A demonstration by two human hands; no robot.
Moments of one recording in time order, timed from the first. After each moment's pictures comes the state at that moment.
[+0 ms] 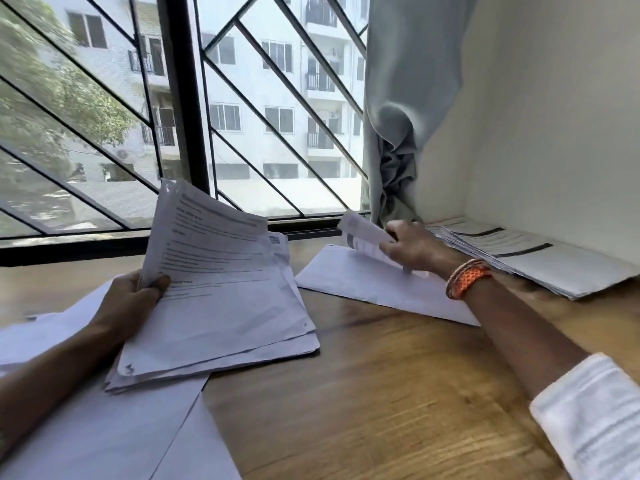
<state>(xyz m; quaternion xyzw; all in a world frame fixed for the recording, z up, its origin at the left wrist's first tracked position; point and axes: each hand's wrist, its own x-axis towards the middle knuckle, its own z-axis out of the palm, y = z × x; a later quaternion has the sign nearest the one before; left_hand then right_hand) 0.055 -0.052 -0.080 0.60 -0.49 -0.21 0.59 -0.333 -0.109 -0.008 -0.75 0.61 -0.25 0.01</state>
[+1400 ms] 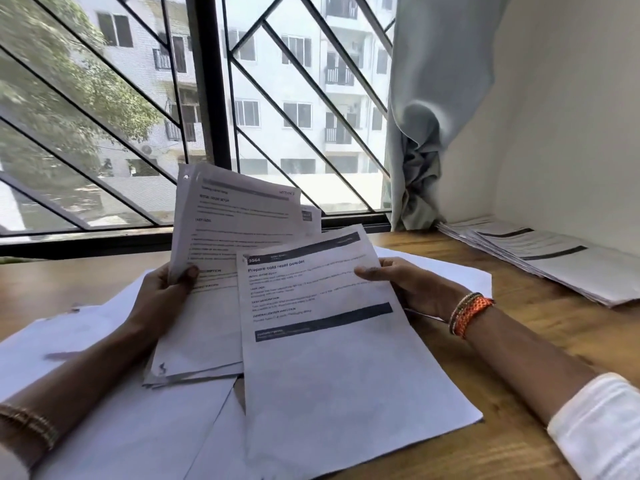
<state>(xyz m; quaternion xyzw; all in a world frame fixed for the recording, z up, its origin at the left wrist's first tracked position) 0.046 -0.036 -0.076 0.54 -0.50 -0.24 0.63 -0.298 -0.093 -0.047 -0.63 0.42 -0.31 0.58</state>
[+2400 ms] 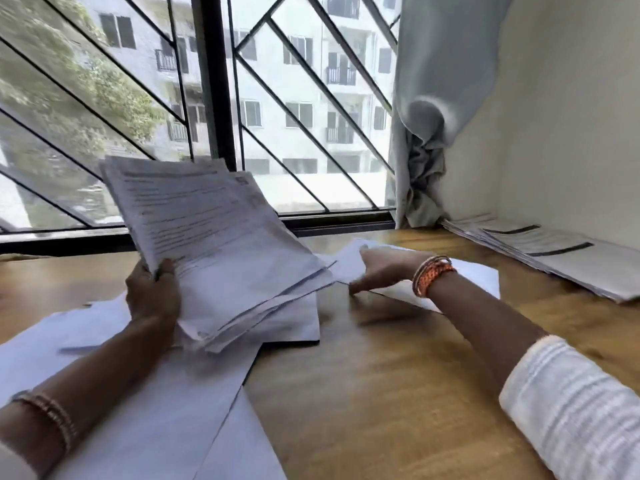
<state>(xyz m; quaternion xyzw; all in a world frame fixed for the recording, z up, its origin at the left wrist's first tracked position) 0.045 -0.035 -0.076 0.61 -0.35 -0.12 0.70 -0.255 -0.118 -0.030 -0.81 0.58 0.03 -0.01</state>
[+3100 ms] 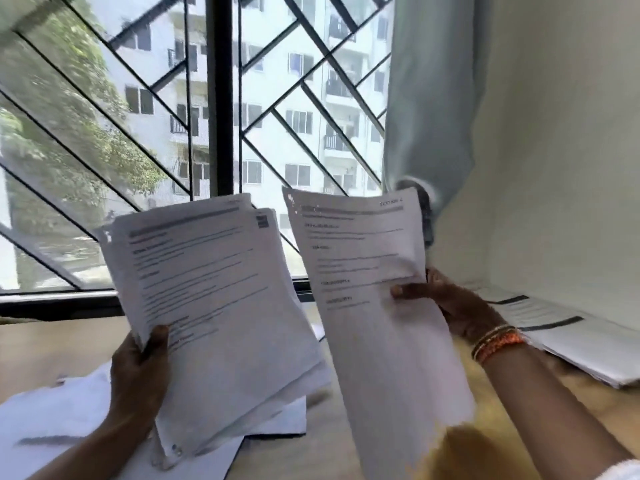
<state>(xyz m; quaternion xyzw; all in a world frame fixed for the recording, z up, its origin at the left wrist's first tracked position) 0.032 -0.027 -0.069 0.56 -0.38 -0.11 0.73 -0.327 -0.079 0.028 -0.67 0.26 -0.45 0.53</state>
